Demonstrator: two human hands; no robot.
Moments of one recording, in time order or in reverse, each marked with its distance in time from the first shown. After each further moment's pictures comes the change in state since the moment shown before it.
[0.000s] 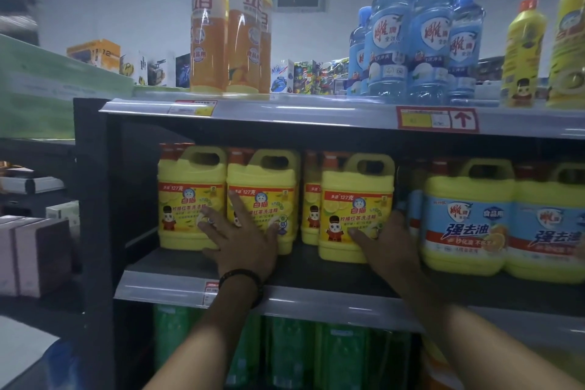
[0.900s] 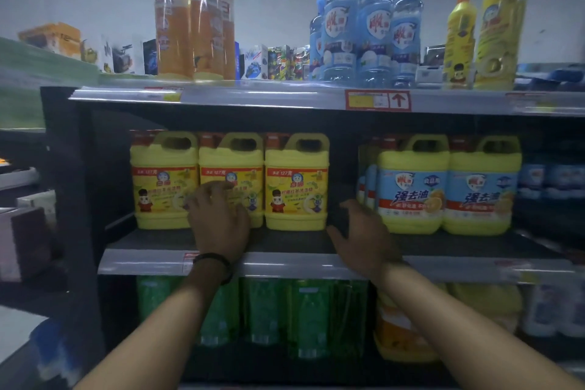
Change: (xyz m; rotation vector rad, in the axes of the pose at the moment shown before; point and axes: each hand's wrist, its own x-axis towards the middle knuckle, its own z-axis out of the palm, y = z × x) left_hand -0.026 0.000 -0.030 -0.193 0.231 0.315; right_hand -0.068 0.011 -0.052 -0.223 -0.090 -0.284
